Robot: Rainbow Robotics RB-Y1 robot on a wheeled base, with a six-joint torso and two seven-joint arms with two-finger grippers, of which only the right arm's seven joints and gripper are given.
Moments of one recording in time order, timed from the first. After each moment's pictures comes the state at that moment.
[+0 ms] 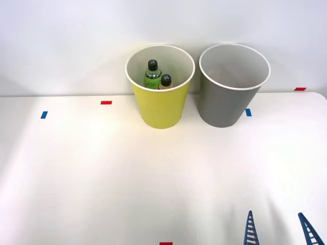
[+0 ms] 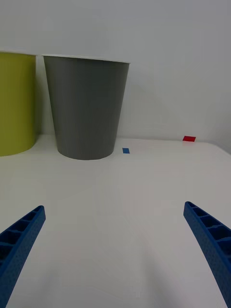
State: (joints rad) arm 0.96 -0.11 0.25 -1.86 -0.05 -0.76 1.68
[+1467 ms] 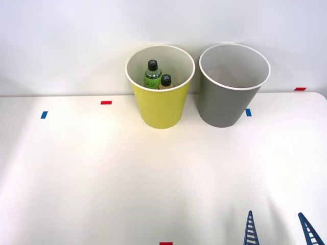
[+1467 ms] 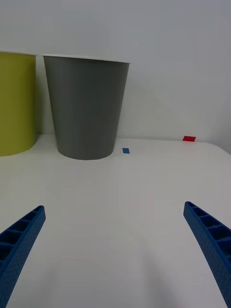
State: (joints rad) arm 0.96 -0.11 0.25 -1.86 -0.05 -0.76 1.68
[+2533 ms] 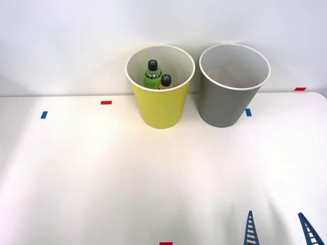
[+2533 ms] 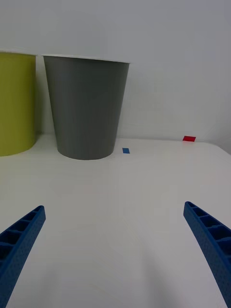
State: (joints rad) arm 0.96 -0.11 0.25 -1.86 -0.05 -0.76 1.68
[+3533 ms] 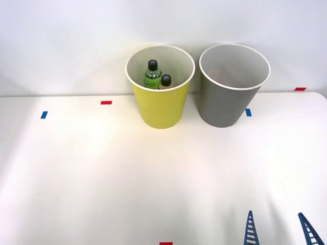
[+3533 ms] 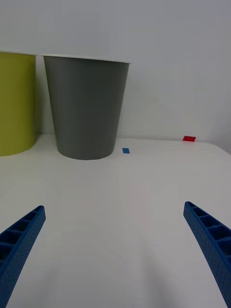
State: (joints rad) arm 0.96 -0.11 0.25 -1.86 -0.05 -0.76 1.68
